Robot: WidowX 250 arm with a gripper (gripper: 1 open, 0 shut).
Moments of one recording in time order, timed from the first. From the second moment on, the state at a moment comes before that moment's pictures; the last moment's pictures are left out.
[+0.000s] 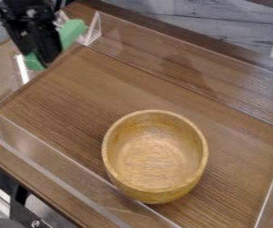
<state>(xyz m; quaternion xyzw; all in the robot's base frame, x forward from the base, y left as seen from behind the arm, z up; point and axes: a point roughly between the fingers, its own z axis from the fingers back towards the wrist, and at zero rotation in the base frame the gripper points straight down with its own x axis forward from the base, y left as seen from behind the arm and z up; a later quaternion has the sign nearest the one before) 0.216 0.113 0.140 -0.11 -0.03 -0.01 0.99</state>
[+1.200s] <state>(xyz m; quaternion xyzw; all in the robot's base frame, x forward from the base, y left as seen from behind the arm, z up) 0.220 0.053 0.084 -0.08 -0.02 -0.07 0.99</state>
